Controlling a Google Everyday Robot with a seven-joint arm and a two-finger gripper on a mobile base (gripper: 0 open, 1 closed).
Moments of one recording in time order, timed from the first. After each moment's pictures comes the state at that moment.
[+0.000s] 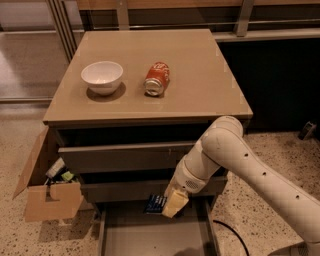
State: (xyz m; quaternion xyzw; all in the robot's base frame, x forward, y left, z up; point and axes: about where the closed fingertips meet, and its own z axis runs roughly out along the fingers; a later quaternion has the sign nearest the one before) arm 0.437 -0.046 0.632 -0.59 0.77 0.22 0.12
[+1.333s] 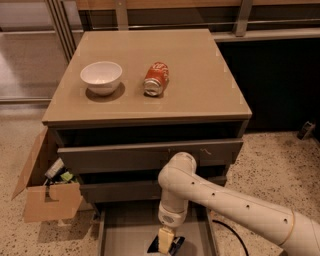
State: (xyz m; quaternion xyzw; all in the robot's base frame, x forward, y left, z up) arm 0.376 -0.038 0.483 -0.52 0.83 0.14 -0.10
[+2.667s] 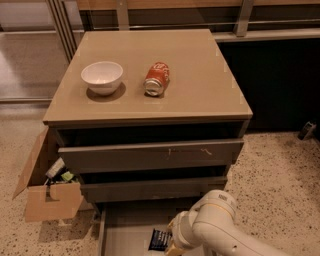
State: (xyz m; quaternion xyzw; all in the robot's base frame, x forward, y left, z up) arm 0.374 -0.049 0.491 -0.63 0.75 0.09 0.19
